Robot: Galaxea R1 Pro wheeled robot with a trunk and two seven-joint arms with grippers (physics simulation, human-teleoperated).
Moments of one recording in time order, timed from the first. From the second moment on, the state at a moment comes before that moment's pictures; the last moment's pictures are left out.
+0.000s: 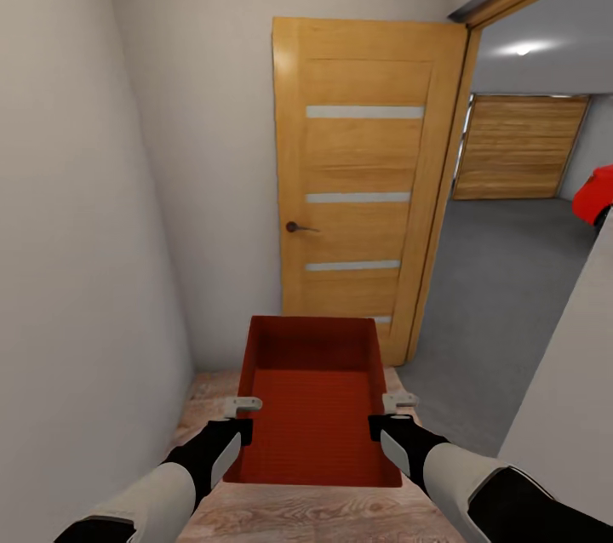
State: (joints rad) left arm -0.71 -0.14 -0.04 -0.25 0.04 0.25 0.24; right arm -0.82 0.10 0.54 -0.02 -0.53 0.11 -0.23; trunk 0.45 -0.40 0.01
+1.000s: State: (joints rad) left arm -0.71 -0.14 -0.04 -0.24 0.03 0.25 0.24; right arm -0.82 0.10 0.54 -0.02 -0.53 0.11 -0.23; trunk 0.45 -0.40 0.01
